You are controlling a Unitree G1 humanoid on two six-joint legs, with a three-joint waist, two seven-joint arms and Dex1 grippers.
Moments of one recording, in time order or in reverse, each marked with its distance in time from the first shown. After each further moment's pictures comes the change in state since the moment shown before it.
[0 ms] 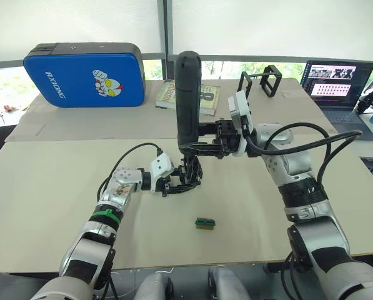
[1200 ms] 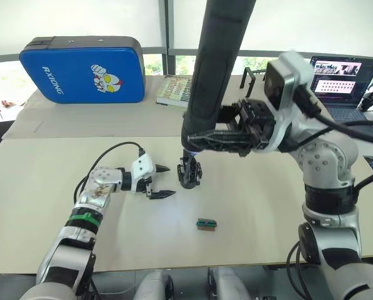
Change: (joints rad) left arm 0.119 0.181 0.018 -0.185 -0.027 0.012 -0.097; right arm 0.084 -0.098 -0.167 -0.509 0.404 0.420 -0.093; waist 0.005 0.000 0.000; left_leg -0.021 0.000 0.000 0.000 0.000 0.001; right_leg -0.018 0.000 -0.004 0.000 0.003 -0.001
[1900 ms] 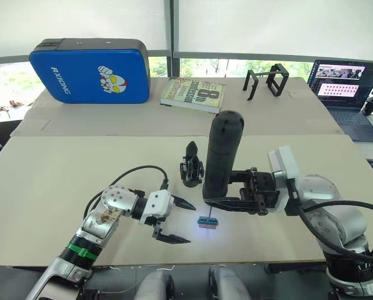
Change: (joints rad) left arm 0.191 0.023 -0.157 -0.477 -0.080 0.116 -0.130; right arm 0.487 -0.087 0.014 -0.216 -0.198 -0.254 -0.026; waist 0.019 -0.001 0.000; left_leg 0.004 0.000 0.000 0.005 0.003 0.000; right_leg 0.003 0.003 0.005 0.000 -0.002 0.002
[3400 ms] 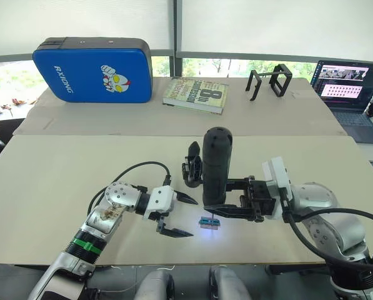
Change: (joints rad) left arm -0.031 -0.021 -0.011 0.047 0.014 -0.037 0.028; right arm 0.067 -0.036 0.030 -0.039 -0.028 -0.020 -0.012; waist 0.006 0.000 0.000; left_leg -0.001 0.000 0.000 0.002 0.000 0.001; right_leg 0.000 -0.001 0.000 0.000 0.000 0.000
